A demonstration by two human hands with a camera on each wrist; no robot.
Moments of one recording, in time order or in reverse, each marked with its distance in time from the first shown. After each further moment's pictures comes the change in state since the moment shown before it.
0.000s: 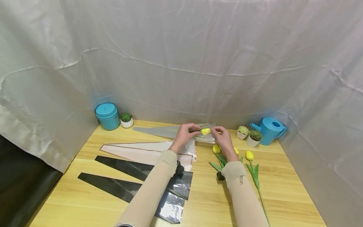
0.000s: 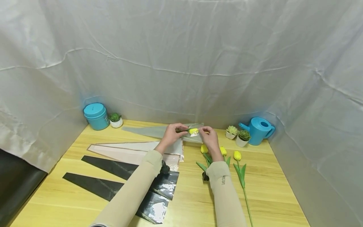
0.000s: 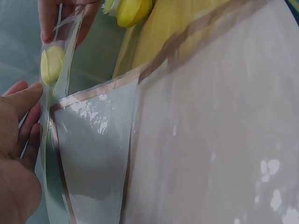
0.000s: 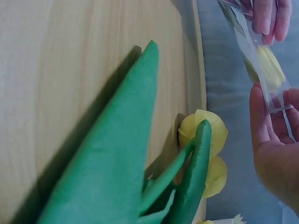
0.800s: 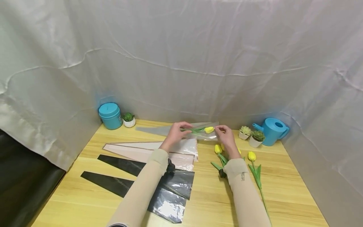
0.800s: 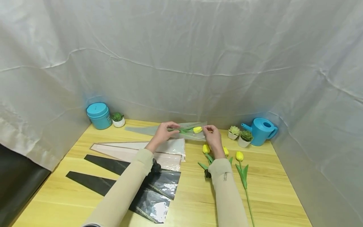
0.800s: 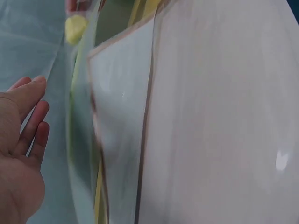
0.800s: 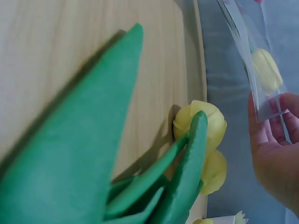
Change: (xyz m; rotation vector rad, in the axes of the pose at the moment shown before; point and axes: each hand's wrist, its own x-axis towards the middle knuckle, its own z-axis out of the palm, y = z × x) left_hand -0.011 -0.009 -0.048 0.040 -0.031 -0.046; right_hand 0.009 -0.001 -0.005 -0.005 0.015 0.001
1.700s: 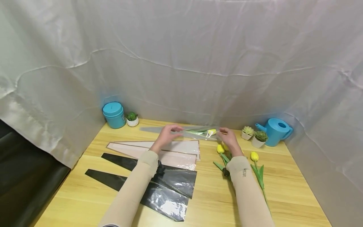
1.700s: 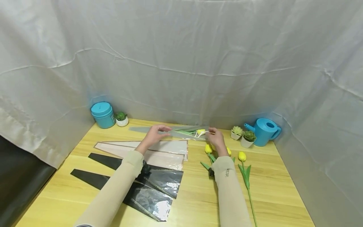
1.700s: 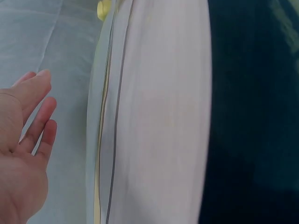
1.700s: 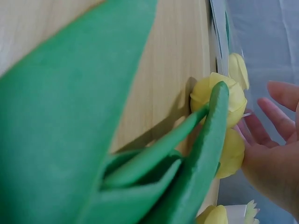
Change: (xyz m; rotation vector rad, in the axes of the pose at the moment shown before) left_hand -0.028 -0.024 -0.044 0.055 -0.048 -0.026; right_hand 0.008 0.020 -0.011 -0.123 -0.196 0.012
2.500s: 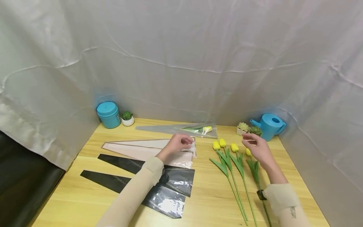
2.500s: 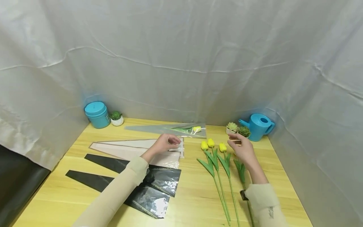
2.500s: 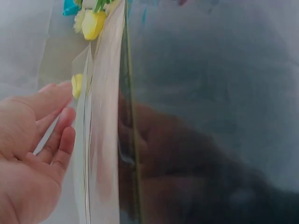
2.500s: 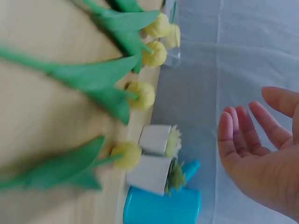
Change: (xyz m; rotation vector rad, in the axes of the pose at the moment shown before) left_hand -0.014 0.029 0.061 -0.001 -0.210 0.042; right_hand -0.134 -0.021 -0.098 -0.249 0.102 -0.136
